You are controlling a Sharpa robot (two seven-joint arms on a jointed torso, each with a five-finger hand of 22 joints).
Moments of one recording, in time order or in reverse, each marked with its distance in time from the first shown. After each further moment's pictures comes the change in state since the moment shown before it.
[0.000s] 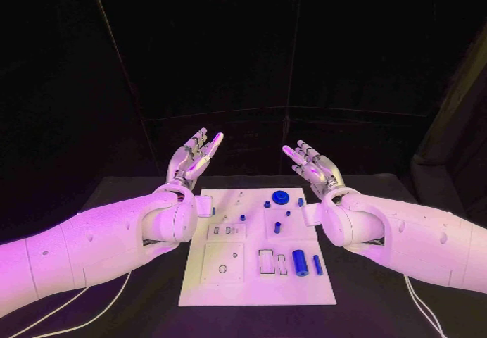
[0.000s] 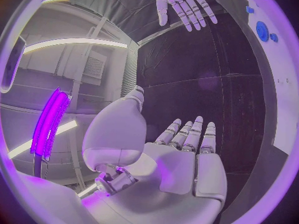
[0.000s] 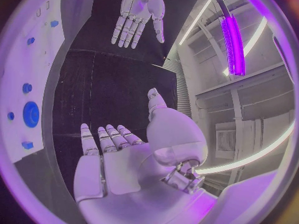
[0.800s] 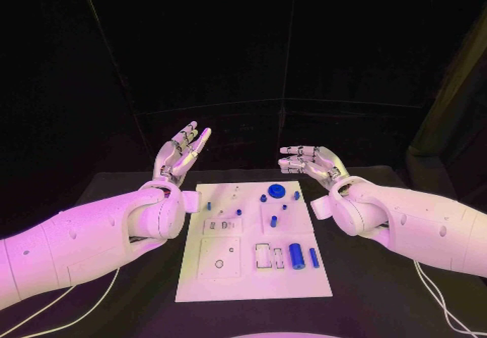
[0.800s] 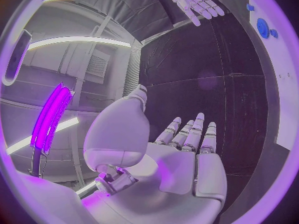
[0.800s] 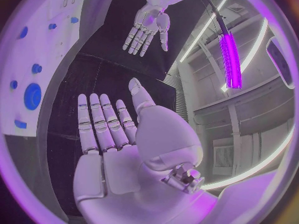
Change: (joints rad) left arm 0.000 -0.044 0.000 0.000 0.012 0.057 0.036; left_hand 0.062 0.021 0.000 0.016 0.000 0.054 0.002 0.011 0.007 0.045 0.047 0.009 0.008 0.092 0.028 0.028 0.016 0.000 0.008 0.023 0.011 0.005; right arm 0.012 -0.026 -0.003 -0.089 -0.210 0.122 -0.041; right_hand 0.312 0.022 0.034 -0.215 -0.019 0.642 0.054 0.137 0.067 0.769 0.082 0.145 0.055 0.766 0.067 0.180 0.061 0.086 0.543 0.017 0.232 0.099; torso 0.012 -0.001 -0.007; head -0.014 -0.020
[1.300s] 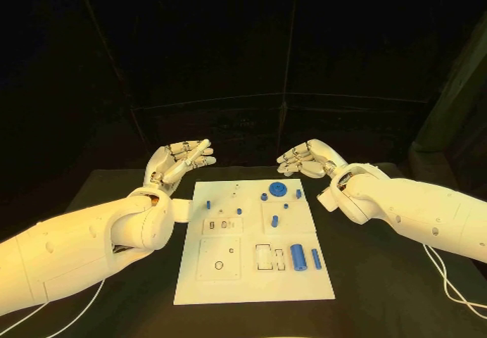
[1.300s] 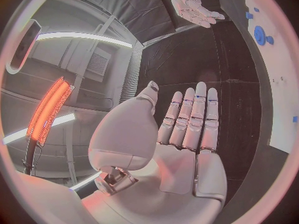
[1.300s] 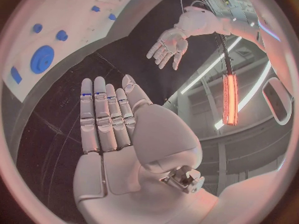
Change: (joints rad) left arm 0.000 -0.070 0.000 0.075 -0.029 0.096 -0.006; left_hand 0.148 0.073 0.007 -0.146 0.003 0.664 0.087 0.144 0.058 0.817 -0.036 0.184 0.055 0.686 -0.065 0.200 0.079 0.016 0.694 -0.030 0.261 0.112; right arm 0.060 0.014 0.003 -0.094 -0.517 0.030 -0.104; right_hand 0.101 -0.027 0.024 -0.026 -0.021 0.304 0.008 -0.003 -0.010 0.298 -0.093 -0.042 -0.007 0.442 -0.133 0.036 0.015 0.015 0.327 -0.118 0.182 0.053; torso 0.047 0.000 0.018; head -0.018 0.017
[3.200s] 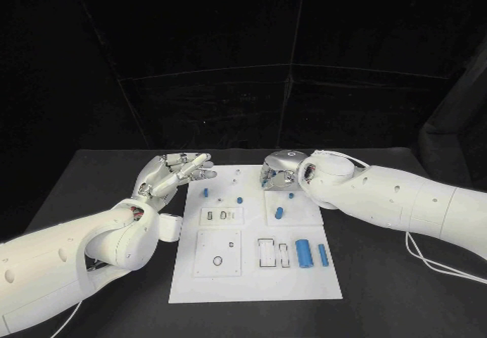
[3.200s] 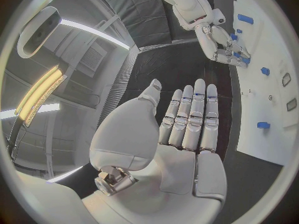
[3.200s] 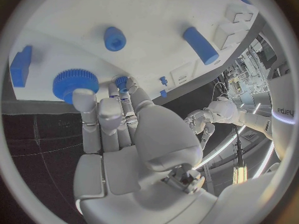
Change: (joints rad) left arm 0.001 -0.051 -0.002 0.094 -0.071 0.132 -0.067; left_hand 0.013 0.011 -0.014 -0.057 0.000 0.049 -0.003 -0.043 -0.024 0.062 -0.013 -0.066 -0.015 0.054 -0.009 -0.063 0.001 -0.001 0.056 -0.011 -0.037 -0.047; right arm 0.044 0.127 0.006 -0.084 -0.787 0.250 -0.324; right_hand -0.028 0.058 0.041 0.001 -0.018 0.084 -0.036 -0.073 0.001 0.049 -0.045 -0.048 0.000 0.220 -0.064 0.935 0.785 -0.017 0.191 -0.069 0.792 0.646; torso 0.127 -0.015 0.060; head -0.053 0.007
